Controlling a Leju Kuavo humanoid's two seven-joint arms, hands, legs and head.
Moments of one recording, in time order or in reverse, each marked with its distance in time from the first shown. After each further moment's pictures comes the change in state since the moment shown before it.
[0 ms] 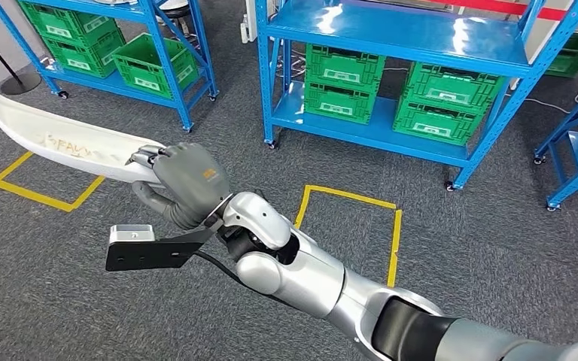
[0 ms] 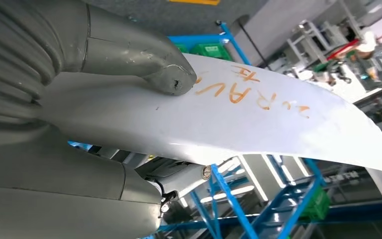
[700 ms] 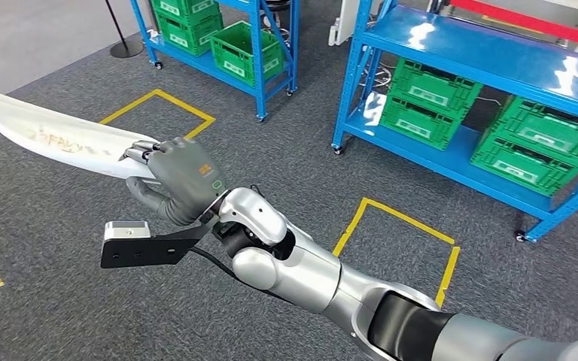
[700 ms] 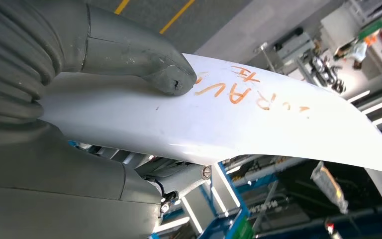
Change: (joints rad) left arm -0.012 0.007 0.000 0.000 0.016 0.025 -0.012; right arm -0.024 -0.003 0.010 0.025 -0.013 -0.019 -0.012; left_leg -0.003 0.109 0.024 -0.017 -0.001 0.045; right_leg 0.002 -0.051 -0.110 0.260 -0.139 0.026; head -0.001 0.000
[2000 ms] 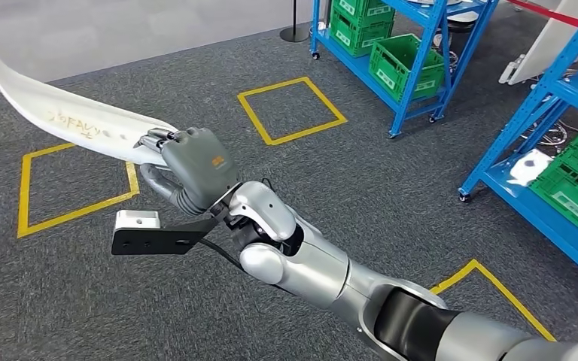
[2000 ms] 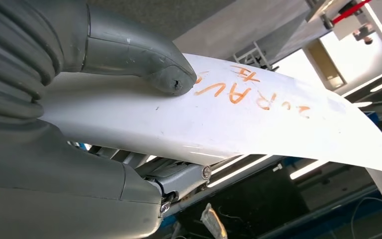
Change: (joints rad) left arm 0.011 -0.002 0.004 0.001 -0.013 -0.008 0.007; right arm -0.007 -0.030 -0.014 -0.027 0.049 -0.023 0.037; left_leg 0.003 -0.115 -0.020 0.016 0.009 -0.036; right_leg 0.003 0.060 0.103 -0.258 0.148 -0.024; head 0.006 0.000
